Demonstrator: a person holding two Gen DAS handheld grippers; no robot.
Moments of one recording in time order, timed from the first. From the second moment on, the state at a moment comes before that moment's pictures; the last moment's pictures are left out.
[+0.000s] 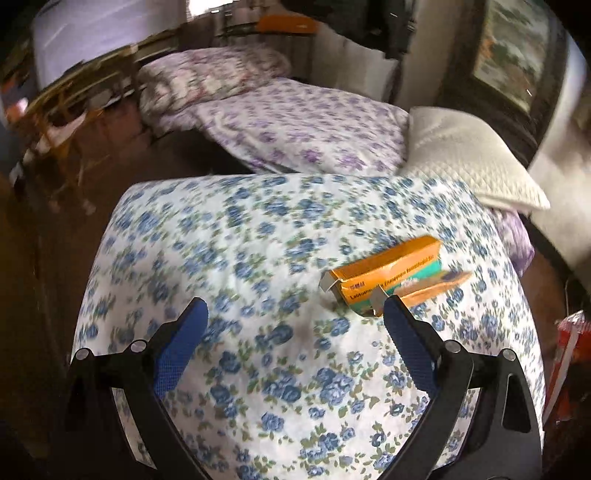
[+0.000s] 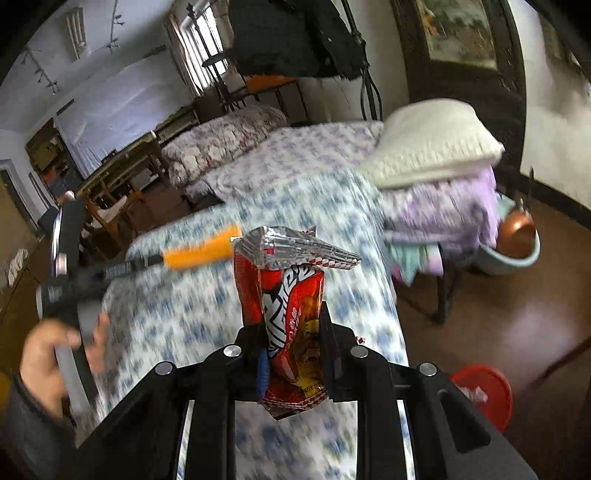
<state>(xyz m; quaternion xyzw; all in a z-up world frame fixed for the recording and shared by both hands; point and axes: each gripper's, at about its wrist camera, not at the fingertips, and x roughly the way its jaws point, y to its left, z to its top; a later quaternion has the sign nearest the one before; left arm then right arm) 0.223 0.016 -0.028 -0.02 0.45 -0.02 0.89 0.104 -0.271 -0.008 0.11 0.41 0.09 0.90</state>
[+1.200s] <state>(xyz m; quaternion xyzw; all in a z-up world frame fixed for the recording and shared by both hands) 0.263 -0.106 -0.065 0.23 0.51 -0.28 0.78 0.116 -0.296 -0.023 0.15 0.42 0.12 0.88</state>
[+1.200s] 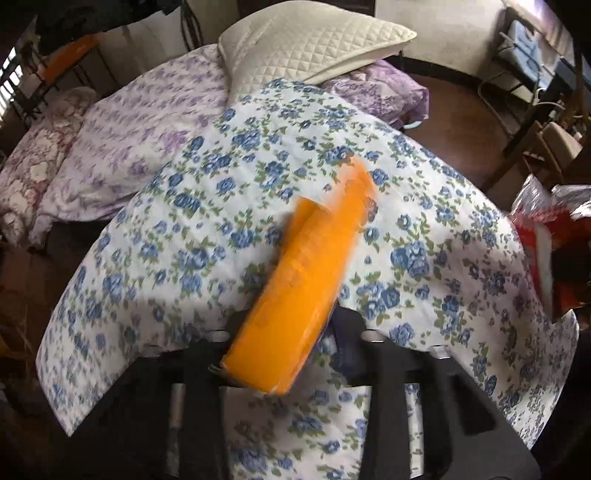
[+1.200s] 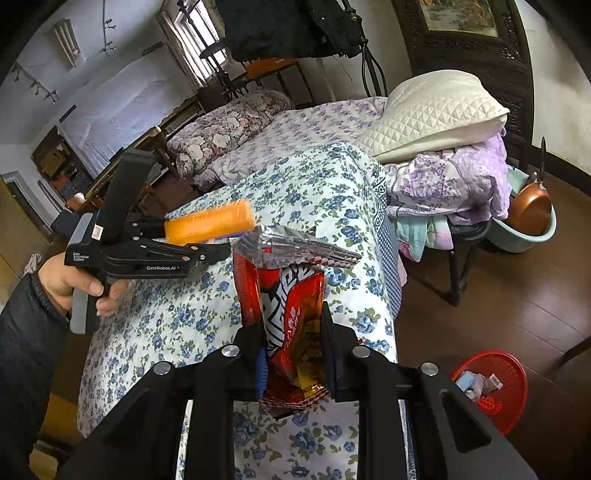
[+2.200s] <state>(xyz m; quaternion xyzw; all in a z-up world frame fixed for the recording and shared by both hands) 0.098 -0.318 -0.035 0.15 0.53 -0.39 0.73 -0.001 -0.484 -0.050 0.20 0.41 -0.03 0.89</state>
